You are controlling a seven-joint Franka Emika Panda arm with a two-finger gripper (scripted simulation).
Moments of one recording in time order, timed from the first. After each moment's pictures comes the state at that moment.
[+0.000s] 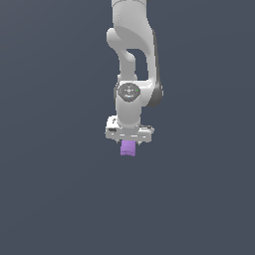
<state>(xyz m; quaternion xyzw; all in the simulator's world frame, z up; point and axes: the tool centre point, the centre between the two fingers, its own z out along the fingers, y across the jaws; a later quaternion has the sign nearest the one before) -0.024 0.005 0.086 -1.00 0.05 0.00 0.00</state>
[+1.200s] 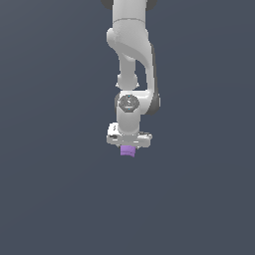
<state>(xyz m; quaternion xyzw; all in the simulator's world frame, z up) -0.024 0.004 0.041 -1.00 0.05 0.00 0.00</state>
